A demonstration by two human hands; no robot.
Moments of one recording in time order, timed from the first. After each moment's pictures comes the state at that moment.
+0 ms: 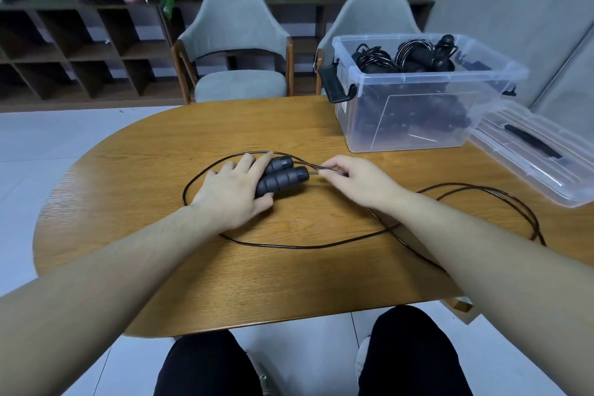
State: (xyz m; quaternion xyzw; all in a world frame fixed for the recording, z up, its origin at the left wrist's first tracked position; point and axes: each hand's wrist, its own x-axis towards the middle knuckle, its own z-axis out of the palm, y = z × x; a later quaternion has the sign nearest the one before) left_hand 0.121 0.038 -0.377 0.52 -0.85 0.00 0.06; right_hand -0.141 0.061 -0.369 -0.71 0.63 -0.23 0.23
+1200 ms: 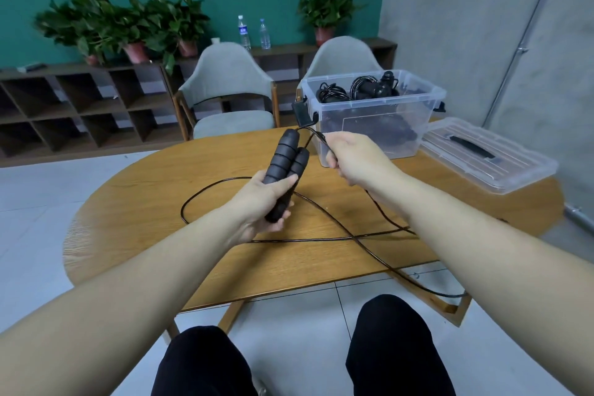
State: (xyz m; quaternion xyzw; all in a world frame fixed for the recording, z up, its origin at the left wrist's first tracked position) left_hand 0.047 0.145 -0.305 0.51 -0.50 -0.63 0.31; right_hand -0.137 0.171 -0.259 -0.59 0.63 -0.42 0.28
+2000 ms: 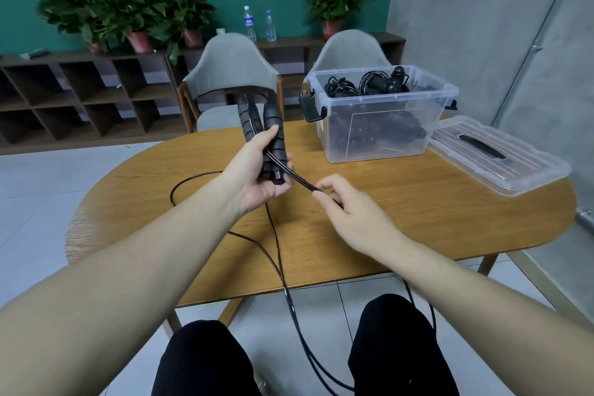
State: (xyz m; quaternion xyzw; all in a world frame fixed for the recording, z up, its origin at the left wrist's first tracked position) left_hand 0.048 0.121 -0.271 0.43 -0.31 -0.74 0.42; right_hand -0.119 0.212 -0.326 -0.71 0.56 -0.36 0.22
